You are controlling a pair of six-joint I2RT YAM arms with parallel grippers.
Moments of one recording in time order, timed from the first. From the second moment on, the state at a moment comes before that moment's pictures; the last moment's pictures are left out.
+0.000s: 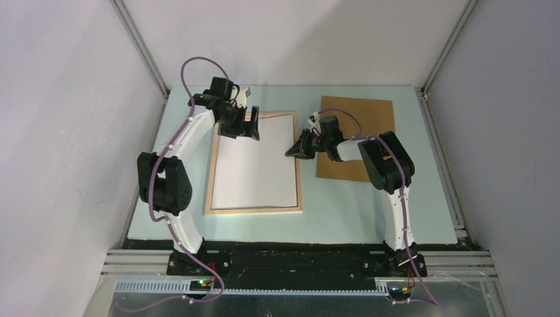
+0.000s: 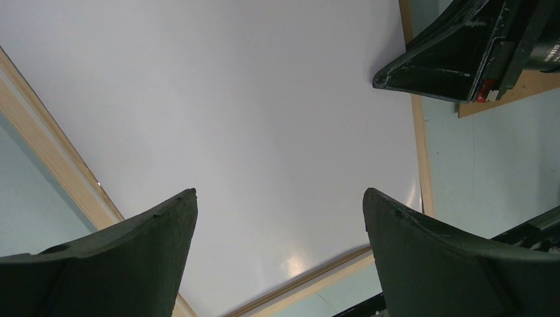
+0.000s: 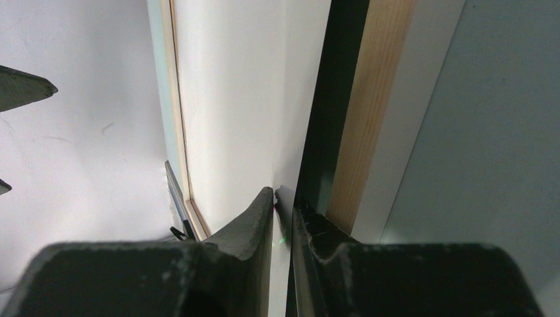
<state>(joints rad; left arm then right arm) -0.23 1.81 1.63 -0.88 0.27 -0.07 0.43 2.19 1.25 0.35 -0.70 0.85</state>
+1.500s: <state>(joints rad) -0.23 1.77 1.62 -0.88 0.26 -0.06 0.41 1.98 1.29 0.01 -0.45 0.54</state>
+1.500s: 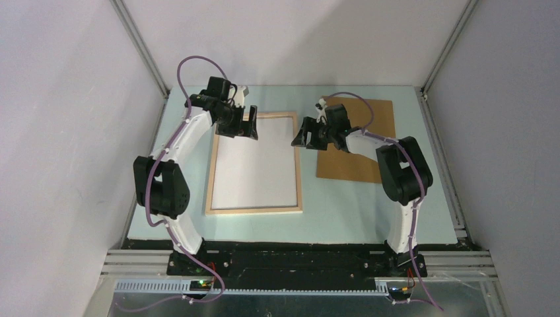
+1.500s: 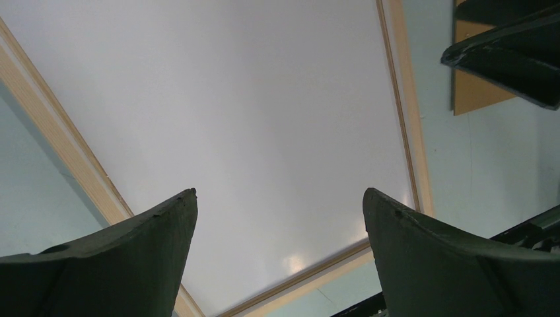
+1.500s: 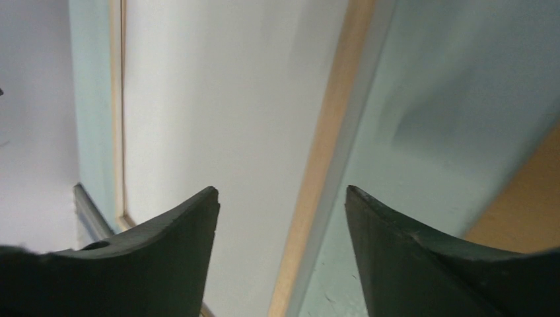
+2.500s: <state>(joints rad) -0.23 1.46 1.41 -0.69 0.24 -0.04 0.10 1.26 1.00 0.03 -0.05 0.02</state>
